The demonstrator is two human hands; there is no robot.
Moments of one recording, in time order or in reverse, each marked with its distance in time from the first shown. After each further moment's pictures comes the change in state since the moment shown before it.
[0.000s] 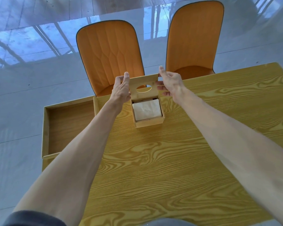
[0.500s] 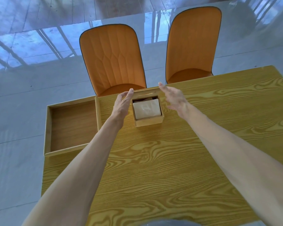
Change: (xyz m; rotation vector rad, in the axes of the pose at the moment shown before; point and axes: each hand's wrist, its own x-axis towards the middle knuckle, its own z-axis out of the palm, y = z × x) left_hand -0.035 -0.045 -0.003 -0.061 -0.010 -0.068; right_hand -0.027 0.044 -0.018 -0.005 -0.144 0.010
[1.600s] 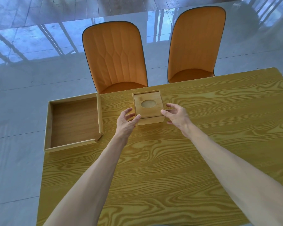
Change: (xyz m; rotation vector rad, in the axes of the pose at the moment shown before) left_hand -0.023 -0.069 0.005 -0.084 0.057 0.010; right_hand -0.014 0.073 -0.001 -0.058 0.049 -0.036
